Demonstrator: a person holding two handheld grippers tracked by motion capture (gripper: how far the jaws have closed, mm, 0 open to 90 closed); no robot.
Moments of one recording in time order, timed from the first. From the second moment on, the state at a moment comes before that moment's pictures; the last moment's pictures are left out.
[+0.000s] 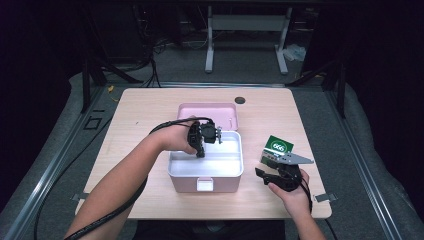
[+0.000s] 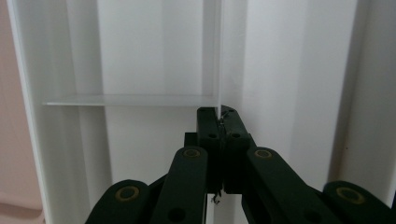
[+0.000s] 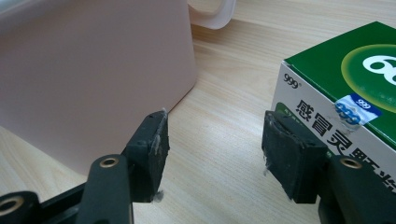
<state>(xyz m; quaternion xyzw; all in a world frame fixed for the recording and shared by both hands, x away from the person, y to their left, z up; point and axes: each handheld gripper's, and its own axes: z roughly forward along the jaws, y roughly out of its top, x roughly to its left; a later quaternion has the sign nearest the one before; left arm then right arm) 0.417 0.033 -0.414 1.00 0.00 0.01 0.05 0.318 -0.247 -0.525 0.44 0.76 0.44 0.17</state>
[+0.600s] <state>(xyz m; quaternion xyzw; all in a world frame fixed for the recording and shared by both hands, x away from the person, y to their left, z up) 0.416 0.044 -0.387 1.00 0.01 0.03 0.07 0.318 -0.247 -0.526 0.44 0.76 0.45 0.17</state>
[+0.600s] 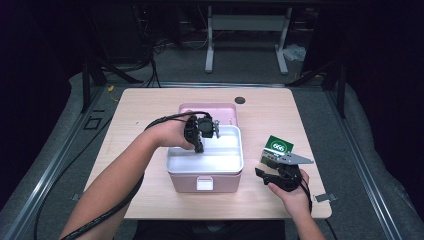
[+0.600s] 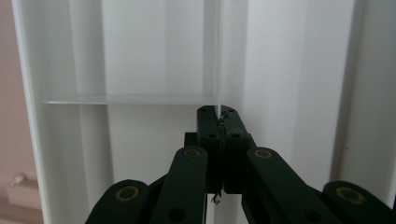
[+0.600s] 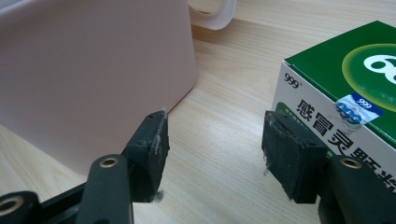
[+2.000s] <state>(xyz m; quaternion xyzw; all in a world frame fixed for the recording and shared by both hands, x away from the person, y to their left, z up) 0.398 0.308 -0.445 0.96 0.24 0.01 0.12 0.319 -0.247 -0.528 0.45 0.76 0.44 0.17</state>
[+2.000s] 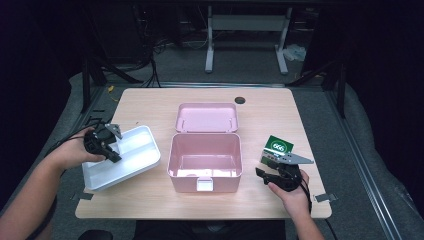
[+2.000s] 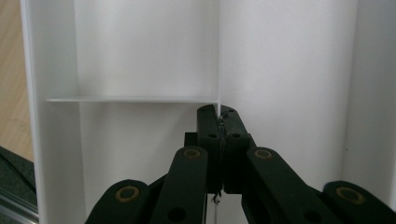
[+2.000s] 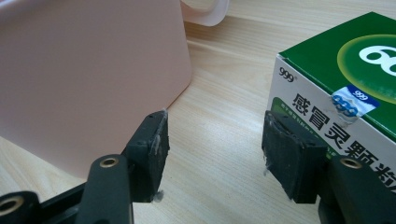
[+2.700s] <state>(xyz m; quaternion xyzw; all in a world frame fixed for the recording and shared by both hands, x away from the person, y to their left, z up) 0.386 0.319 -0.491 0.94 0.30 0.05 0.16 0.319 -0.246 -0.527 0.45 0.76 0.44 0.17</state>
